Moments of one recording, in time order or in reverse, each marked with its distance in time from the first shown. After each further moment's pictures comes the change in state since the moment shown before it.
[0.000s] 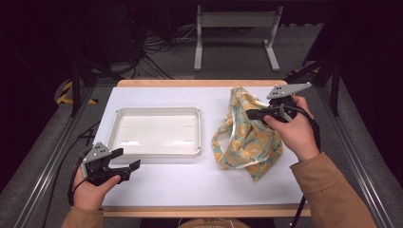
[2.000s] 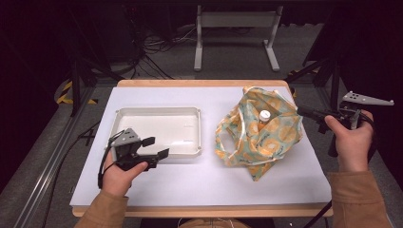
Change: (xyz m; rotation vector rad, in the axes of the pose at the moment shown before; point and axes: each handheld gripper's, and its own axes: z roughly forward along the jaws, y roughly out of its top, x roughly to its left) left arm -0.050 0.062 0.055 -0.067 -0.225 0.034; right arm -0.066 -0.085 -0.095 -0.312 -0.067 0.332
